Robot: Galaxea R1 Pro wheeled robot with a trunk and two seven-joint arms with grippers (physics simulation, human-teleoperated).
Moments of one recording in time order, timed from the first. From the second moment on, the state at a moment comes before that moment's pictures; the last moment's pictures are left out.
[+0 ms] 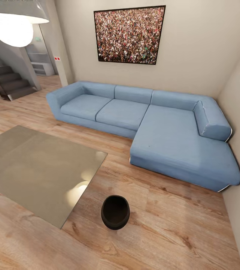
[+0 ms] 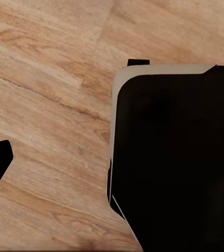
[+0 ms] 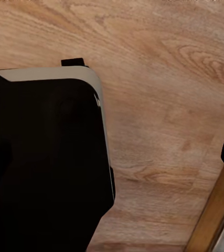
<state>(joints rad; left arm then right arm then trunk) -0.13 0.02 -0.39 -0.07 0.42 -0.28 0.13 -0.20 0.03 0.40 -0.02 -0.48 -0.23 -0.23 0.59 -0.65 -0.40</state>
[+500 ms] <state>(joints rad) -0.12 0.02 -0.39 -0.07 0.42 -0.27 0.14 -0.19 0.03 0.40 -0.02 -0.48 -0.23 -0.23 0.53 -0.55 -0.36</state>
